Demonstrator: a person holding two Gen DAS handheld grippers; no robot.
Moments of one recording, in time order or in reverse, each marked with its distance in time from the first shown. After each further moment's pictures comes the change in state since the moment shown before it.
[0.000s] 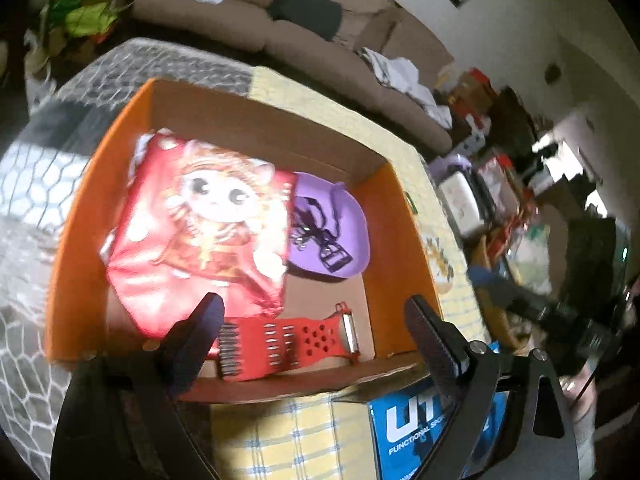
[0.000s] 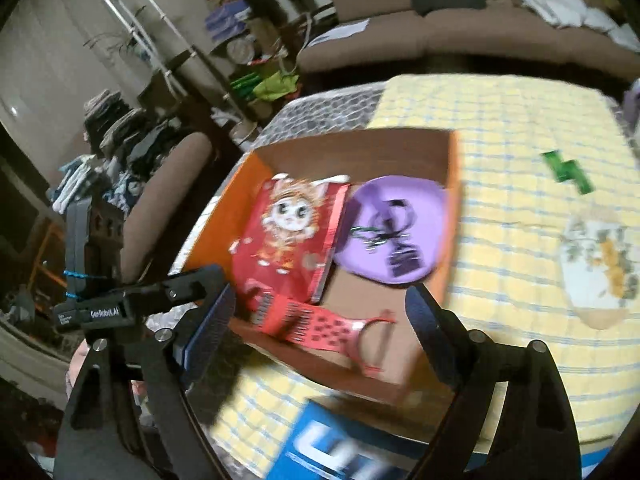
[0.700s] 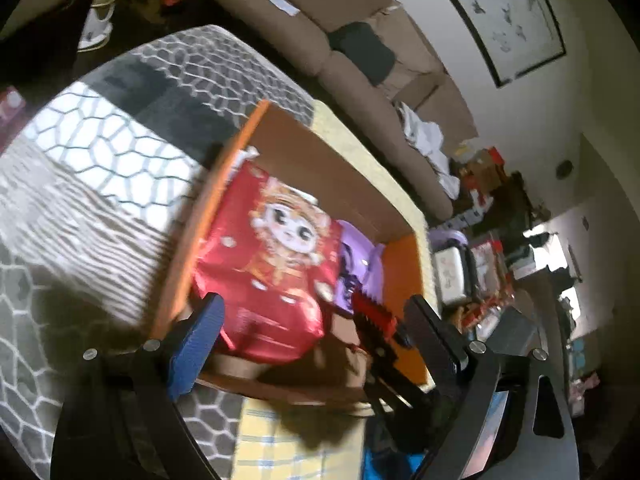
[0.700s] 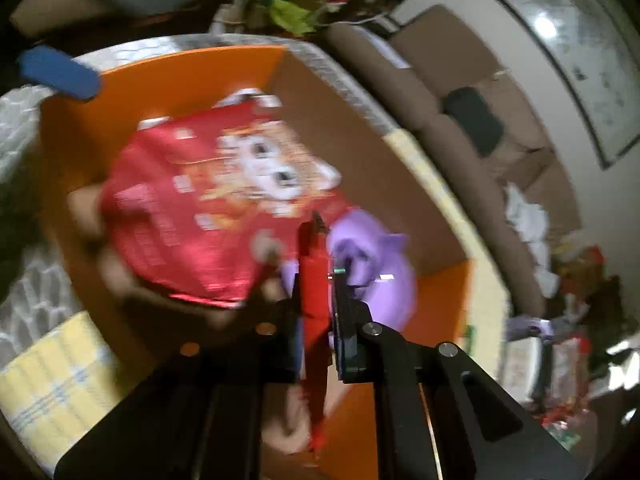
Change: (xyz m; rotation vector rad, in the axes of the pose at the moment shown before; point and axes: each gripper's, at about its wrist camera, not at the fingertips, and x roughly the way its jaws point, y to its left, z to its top) left arm -0.052 0.090 0.004 -0.349 -0.115 -0.066; right arm 0.155 0.146 -0.038 -0.759 0.152 -0.604
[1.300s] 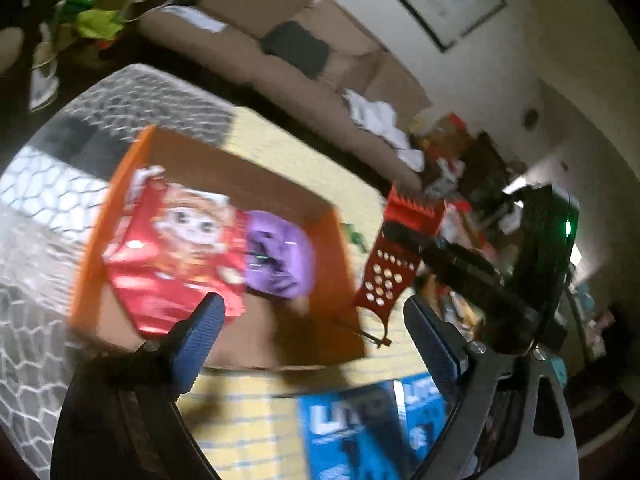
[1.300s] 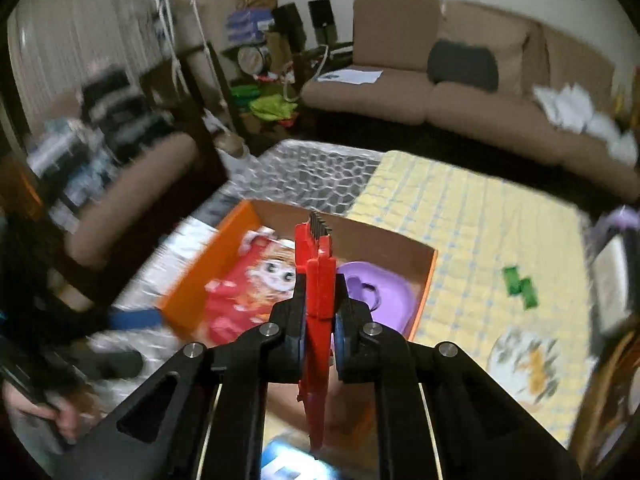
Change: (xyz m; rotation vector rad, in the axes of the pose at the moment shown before) left arm -0.018 -0.093 -0.032 0.205 -0.021 -0.028; right arm -0.072 -0.163 -0.018 0.492 -0.197 0.316
